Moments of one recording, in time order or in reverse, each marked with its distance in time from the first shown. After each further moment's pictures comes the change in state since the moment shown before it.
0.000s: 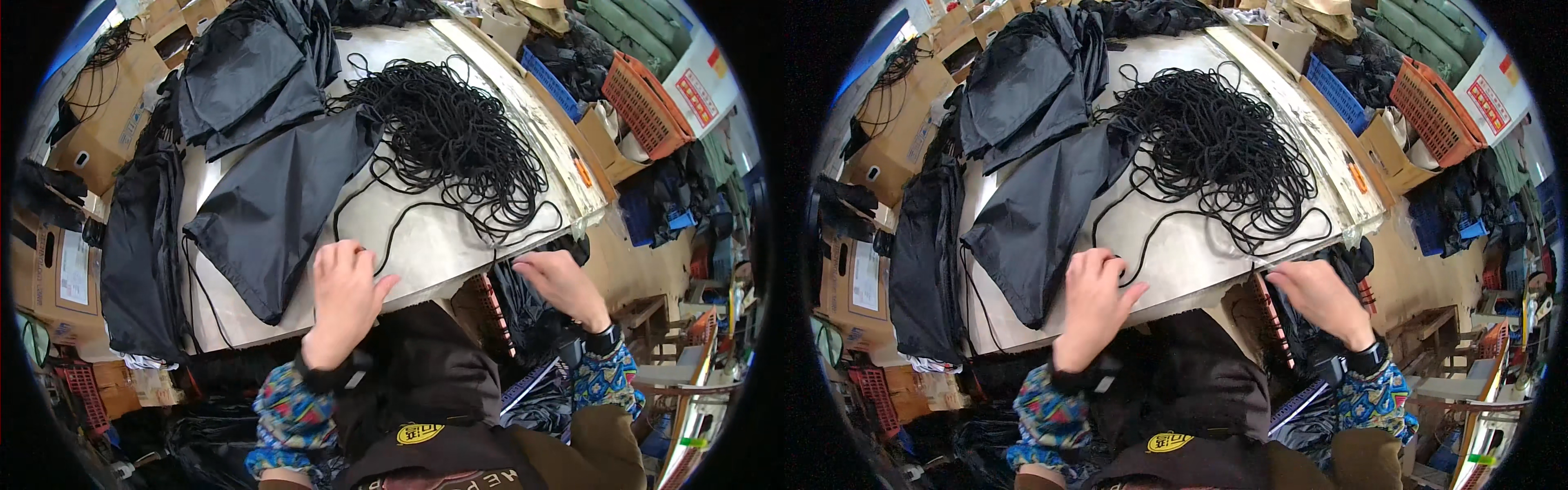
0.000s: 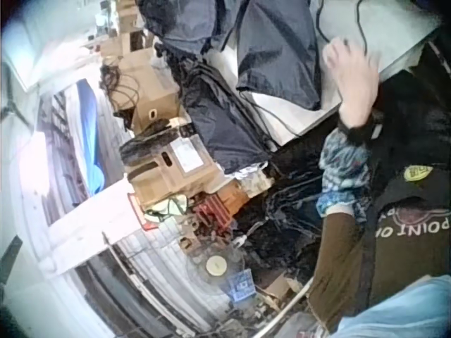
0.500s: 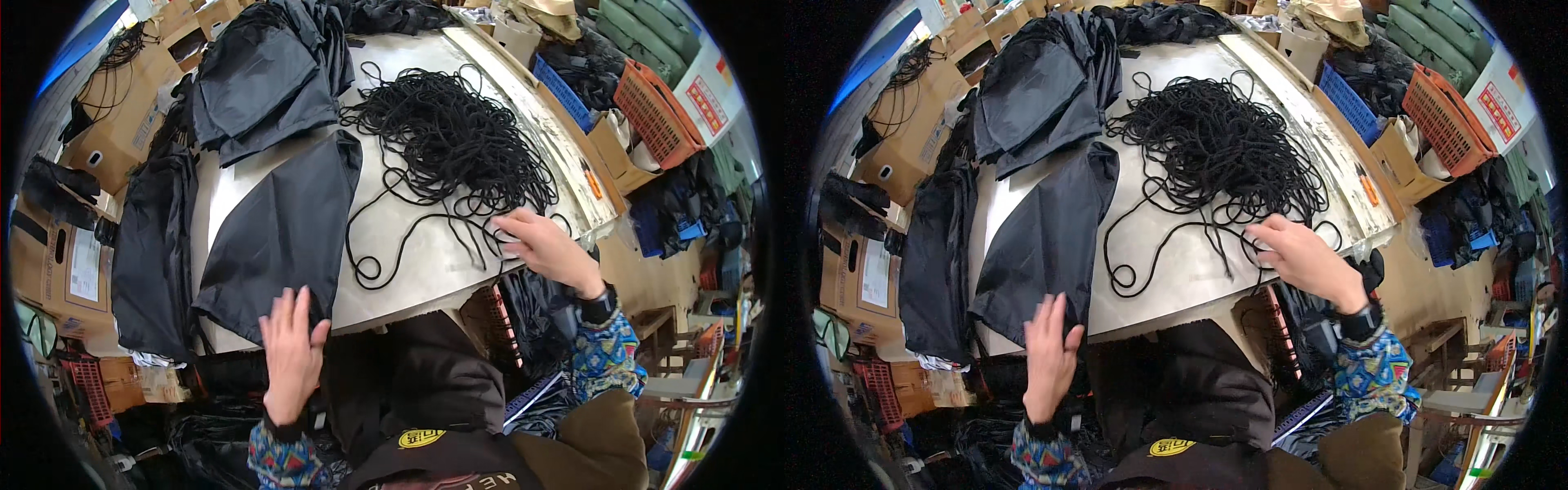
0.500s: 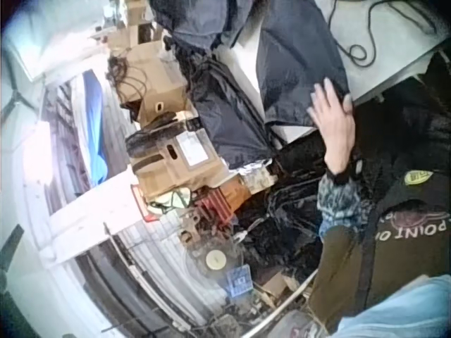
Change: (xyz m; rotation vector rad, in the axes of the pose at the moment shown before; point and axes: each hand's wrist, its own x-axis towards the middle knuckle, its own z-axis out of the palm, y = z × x) left_hand -0.080 -0.026 -0.049 0.204 -0.174 -0.398; right_hand 0.065 0.007 -0.001 -0.086 0.079 -0.319
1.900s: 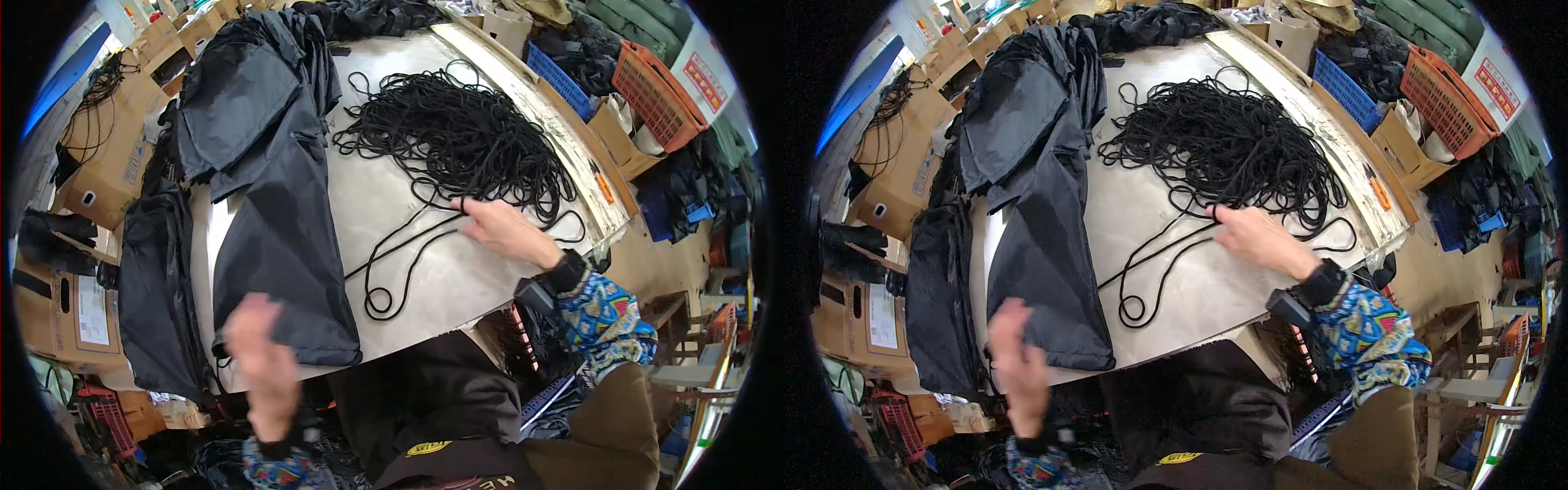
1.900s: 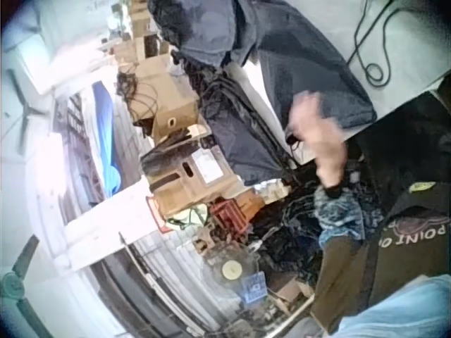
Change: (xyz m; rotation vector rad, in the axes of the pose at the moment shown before) left_hand 0.062 -0.009 -0.042 -0.129 0.334 0.166; right_hand 0.078 0.043 0.049 0.094 -0.091 0.232
